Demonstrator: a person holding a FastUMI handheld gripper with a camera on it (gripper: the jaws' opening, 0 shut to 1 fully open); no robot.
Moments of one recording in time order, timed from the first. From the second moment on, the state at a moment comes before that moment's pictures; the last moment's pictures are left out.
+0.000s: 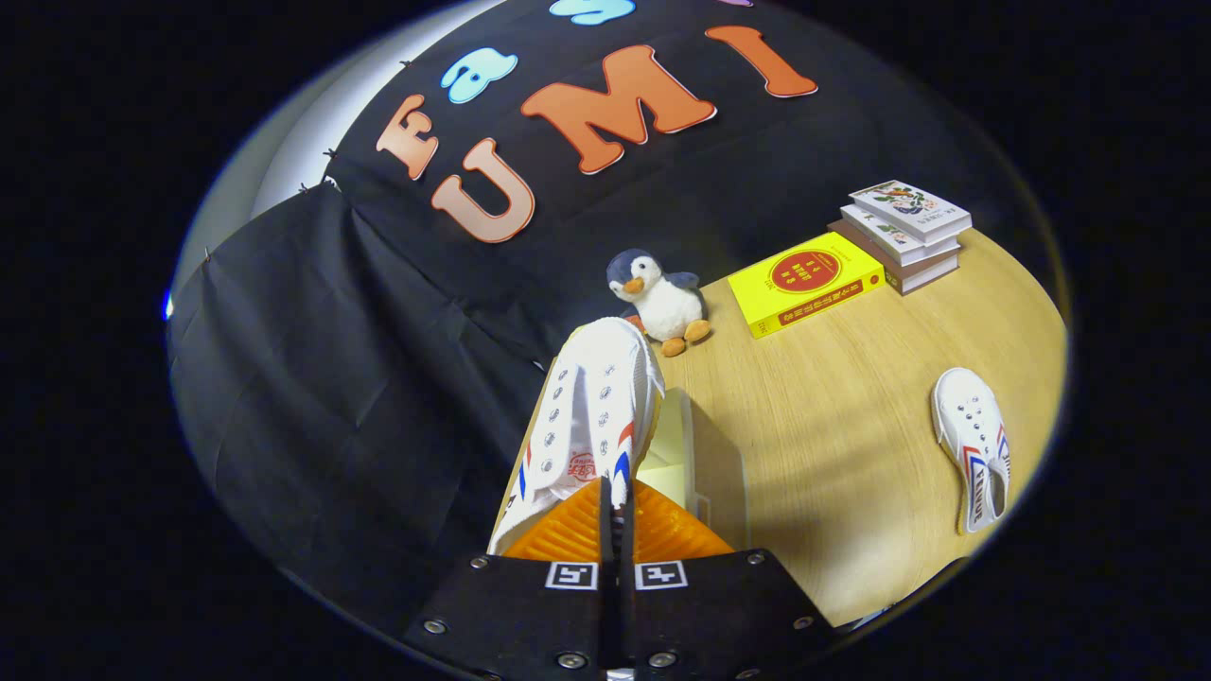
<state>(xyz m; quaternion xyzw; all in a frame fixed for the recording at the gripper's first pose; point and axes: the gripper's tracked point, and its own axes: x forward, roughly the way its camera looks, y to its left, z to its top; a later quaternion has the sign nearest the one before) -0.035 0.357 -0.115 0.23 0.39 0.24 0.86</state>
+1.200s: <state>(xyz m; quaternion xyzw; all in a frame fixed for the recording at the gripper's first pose) -0.073 0.437 -0.184 0.15 0.43 0.22 0.86</state>
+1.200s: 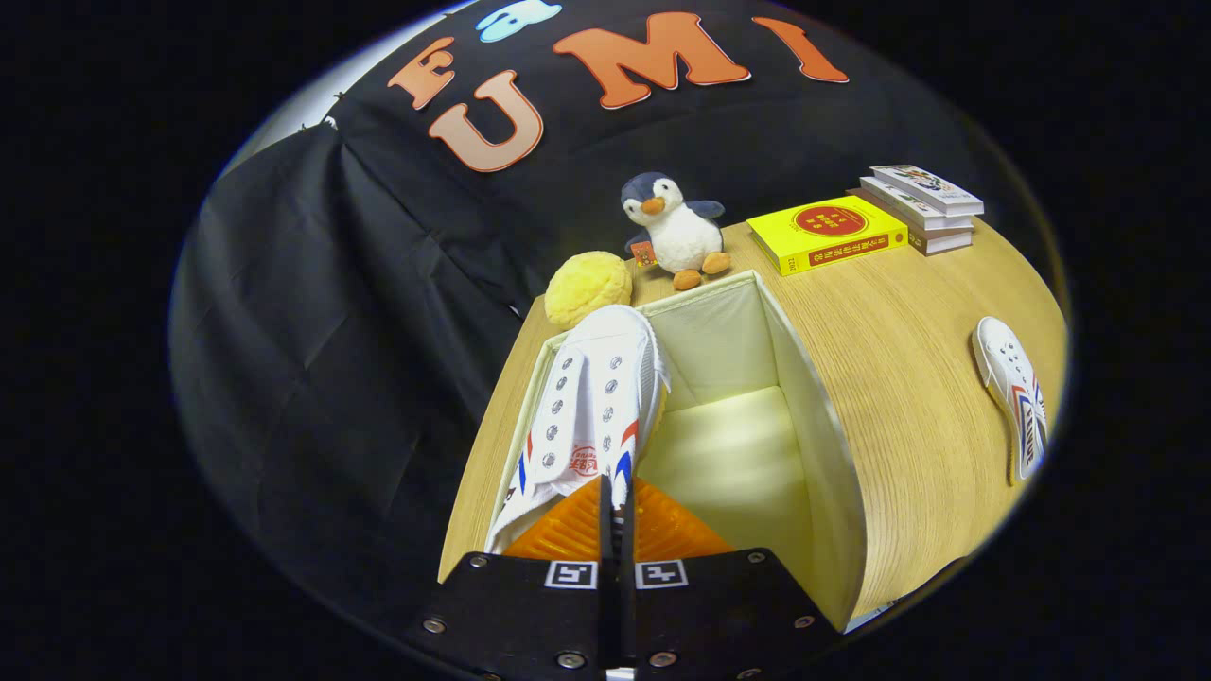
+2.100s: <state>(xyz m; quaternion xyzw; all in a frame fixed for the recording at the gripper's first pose) -0.025 0.310 -0.108 0.17 0.35 0.20 0.90</state>
